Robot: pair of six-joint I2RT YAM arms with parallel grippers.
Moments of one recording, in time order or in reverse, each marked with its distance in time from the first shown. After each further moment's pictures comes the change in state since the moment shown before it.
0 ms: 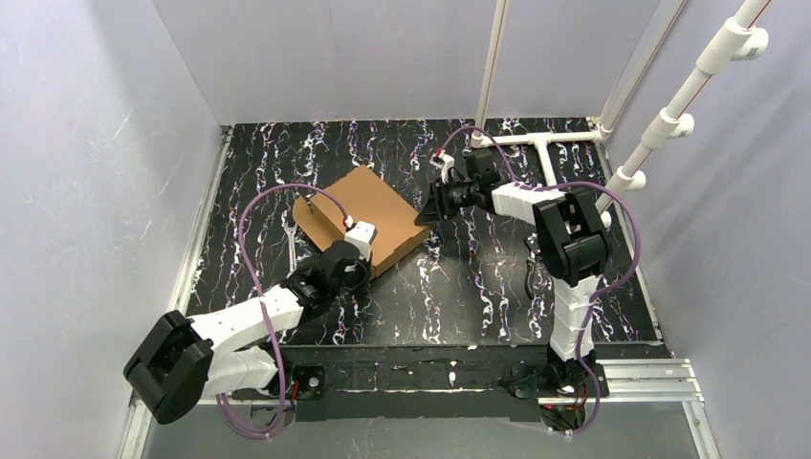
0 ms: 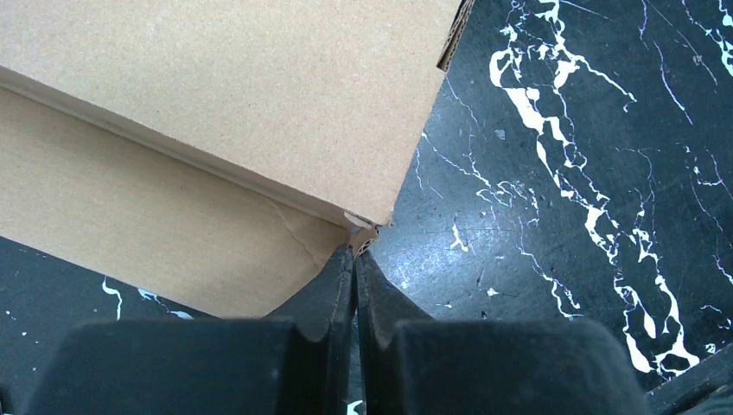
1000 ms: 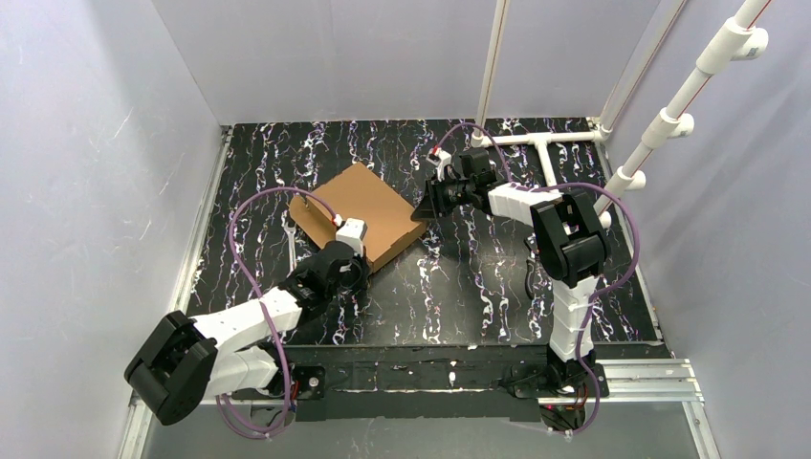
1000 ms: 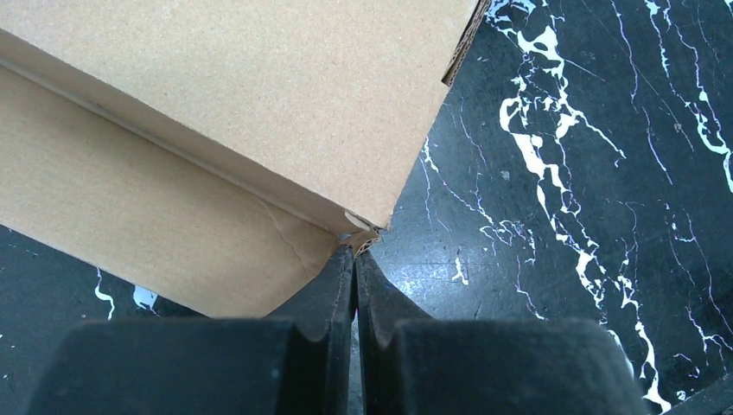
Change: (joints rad) left arm 0.044 0.005 -0.043 0.104 -0.008 -0.093; right arm 0.026 -0.002 0.006 0.058 0.078 0.007
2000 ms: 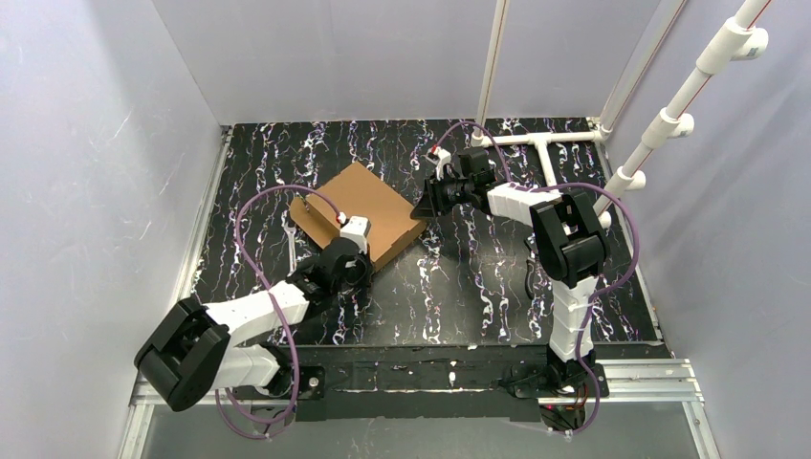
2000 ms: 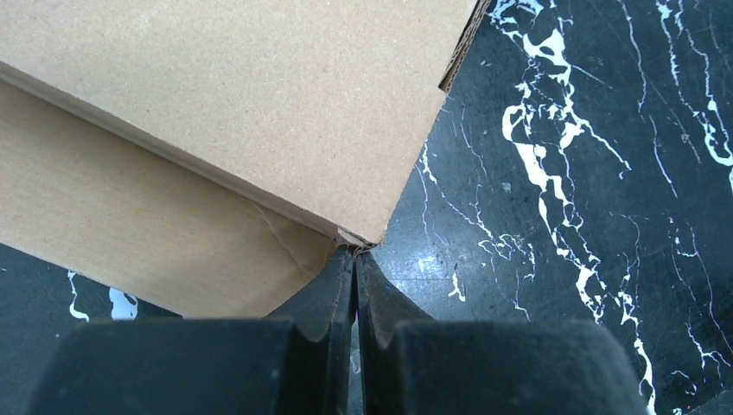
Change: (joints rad) left arm 0.003 0.079 0.005 0.061 0.013 -0.022; right arm 0.006 0.000 0.006 0.011 0.030 -0.008
